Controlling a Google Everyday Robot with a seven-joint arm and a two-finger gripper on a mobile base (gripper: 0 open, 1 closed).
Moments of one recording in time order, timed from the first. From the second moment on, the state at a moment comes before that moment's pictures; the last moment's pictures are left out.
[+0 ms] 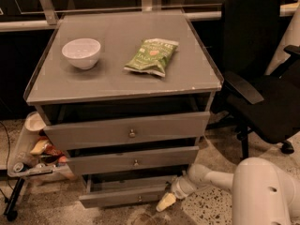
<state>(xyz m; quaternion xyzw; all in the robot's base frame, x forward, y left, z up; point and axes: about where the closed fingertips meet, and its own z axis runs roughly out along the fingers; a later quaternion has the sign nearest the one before) 0.521 -0.102 0.184 -0.42 0.85 0.27 0.16</state>
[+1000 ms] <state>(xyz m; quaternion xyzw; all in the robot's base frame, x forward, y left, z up) 0.458 -0.113 0.204 -0.41 0.86 0.28 0.11</state>
